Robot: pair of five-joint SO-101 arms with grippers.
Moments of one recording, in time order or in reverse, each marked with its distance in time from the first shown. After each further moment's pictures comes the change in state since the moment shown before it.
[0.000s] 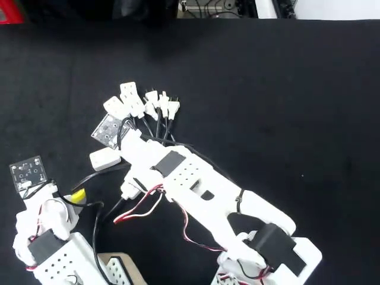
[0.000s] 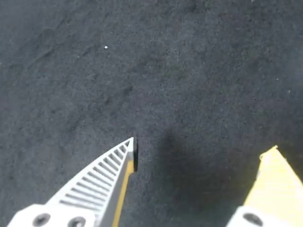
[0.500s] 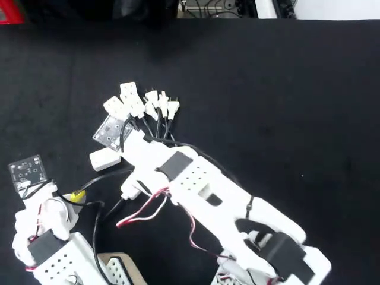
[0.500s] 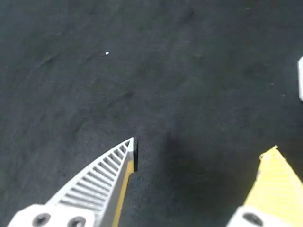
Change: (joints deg) left arm 0.4 0.0 -1.1 0.3 0.4; right arm 0.0 -4.9 0.0 6.0 0.4
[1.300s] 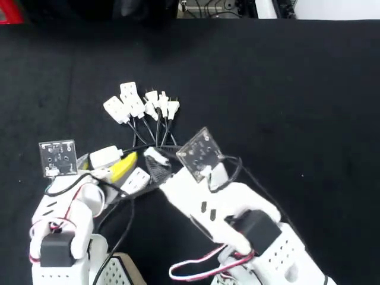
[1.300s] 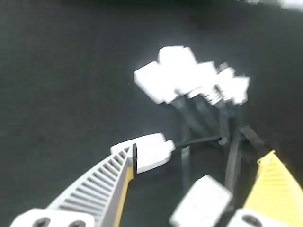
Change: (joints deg) left arm 40.4 0.1 -15.4 -4.7 23.9; right arm 4.3 -57.3 20.2 0.6 -10.4
